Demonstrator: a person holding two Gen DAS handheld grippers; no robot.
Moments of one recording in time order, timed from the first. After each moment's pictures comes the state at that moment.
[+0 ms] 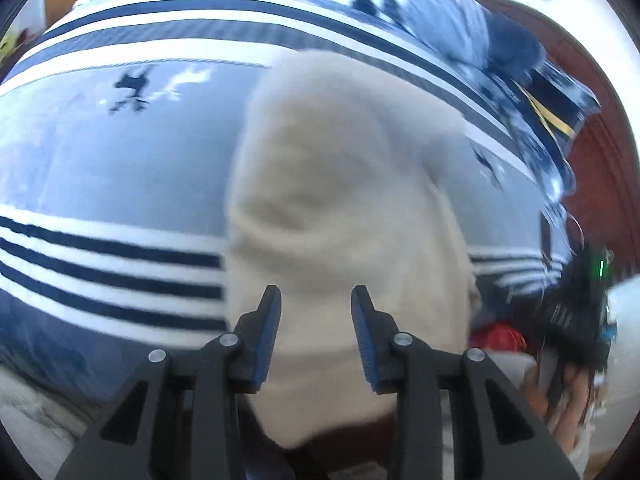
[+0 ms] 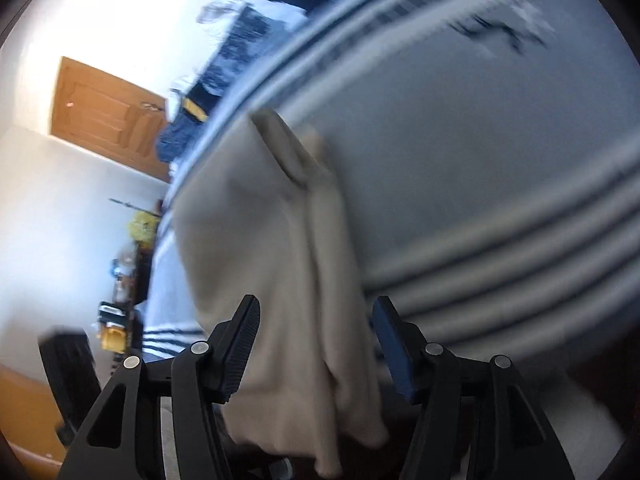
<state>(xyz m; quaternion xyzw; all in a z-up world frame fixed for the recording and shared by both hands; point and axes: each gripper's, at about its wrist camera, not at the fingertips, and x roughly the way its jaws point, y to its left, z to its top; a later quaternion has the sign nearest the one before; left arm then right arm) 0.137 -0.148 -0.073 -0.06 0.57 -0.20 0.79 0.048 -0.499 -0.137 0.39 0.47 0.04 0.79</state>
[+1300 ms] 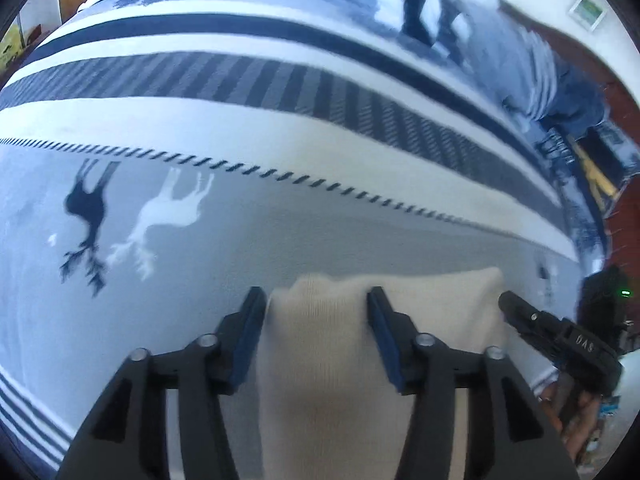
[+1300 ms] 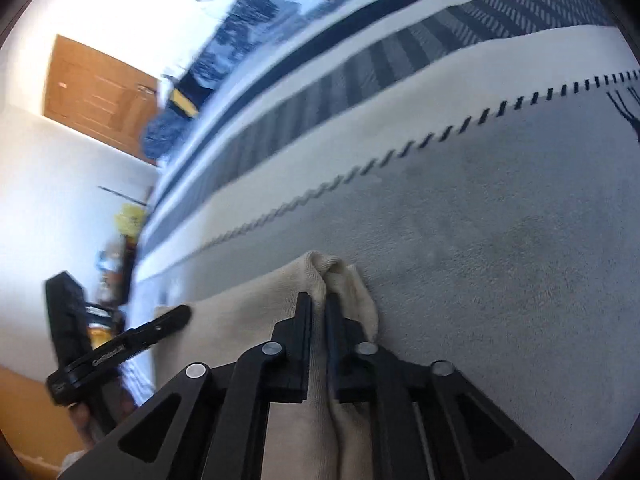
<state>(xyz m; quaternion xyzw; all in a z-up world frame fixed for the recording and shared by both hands) 0.321 -0.181 -0.088 -0.07 0.57 -0.15 0.81 0.261 -0.524 -0.168 0.36 0.48 0.09 0.80</state>
